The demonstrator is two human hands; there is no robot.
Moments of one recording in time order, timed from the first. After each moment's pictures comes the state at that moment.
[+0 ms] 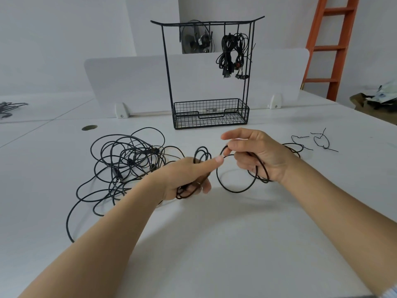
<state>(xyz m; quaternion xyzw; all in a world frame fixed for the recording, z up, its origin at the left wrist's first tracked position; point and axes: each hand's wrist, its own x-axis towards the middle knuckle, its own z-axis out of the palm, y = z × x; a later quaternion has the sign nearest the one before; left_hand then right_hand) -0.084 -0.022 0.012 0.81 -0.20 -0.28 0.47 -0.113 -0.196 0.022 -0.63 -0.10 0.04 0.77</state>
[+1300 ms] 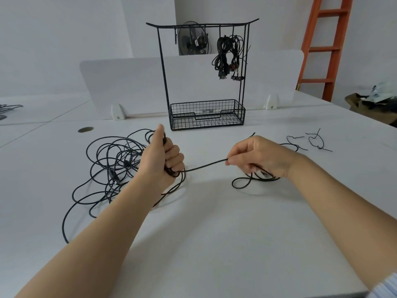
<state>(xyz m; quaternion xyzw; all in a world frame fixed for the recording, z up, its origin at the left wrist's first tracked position) -0.066 -0.016 0.014 0.49 -0.02 -0.14 0.86 -0.116 -0.217 0.024 -0.83 -0.11 0.06 0.54</state>
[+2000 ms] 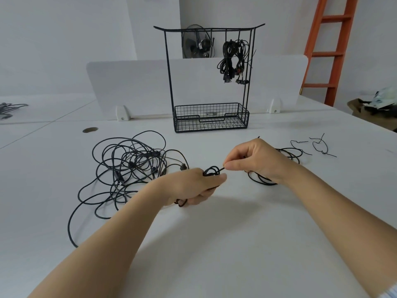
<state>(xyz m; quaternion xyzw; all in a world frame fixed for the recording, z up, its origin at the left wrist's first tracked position) -0.090 -0.024 0.015 0.86 -0.25 -0.30 0.34 -0.112 -0.203 0.019 -0.85 -0.12 -0.03 0.51</state>
